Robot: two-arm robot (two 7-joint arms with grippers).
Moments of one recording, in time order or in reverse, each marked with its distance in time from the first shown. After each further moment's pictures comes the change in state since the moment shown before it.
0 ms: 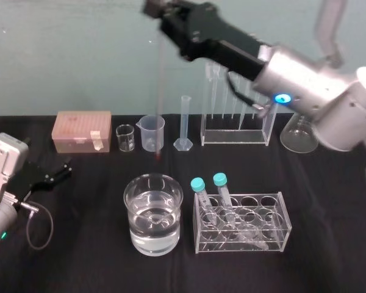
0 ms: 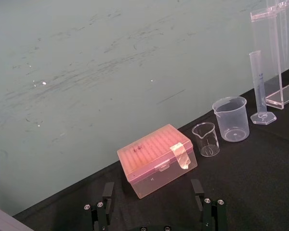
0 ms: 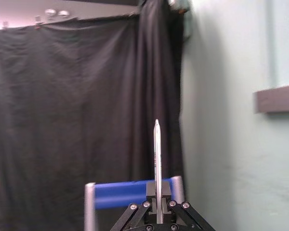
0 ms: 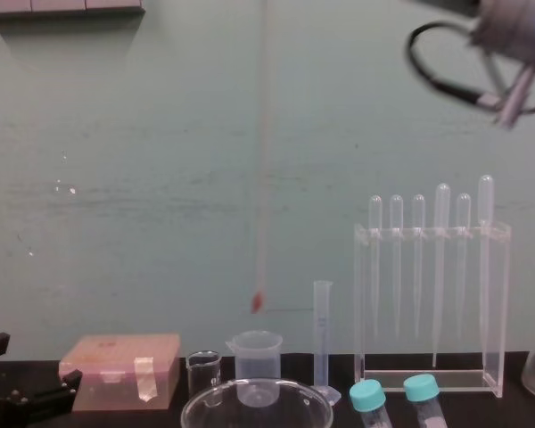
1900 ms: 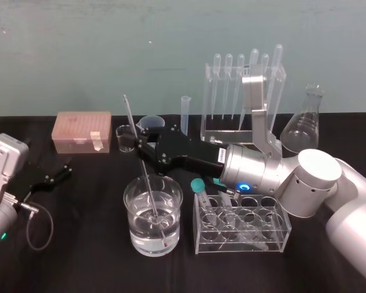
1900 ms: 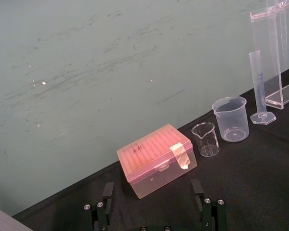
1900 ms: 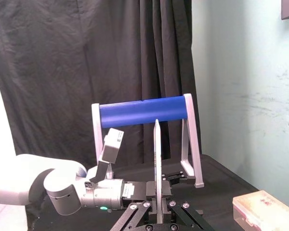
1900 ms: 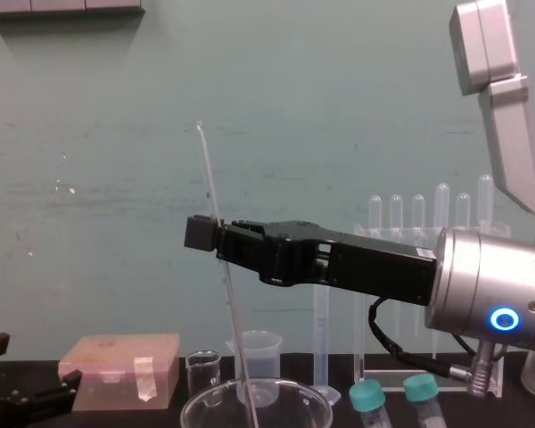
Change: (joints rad) left arm 0.000 0.000 0.000 0.000 0.000 0.000 0.000; right arm -0.061 -0.035 -0.169 0.281 -0.121 -0.155 0.128
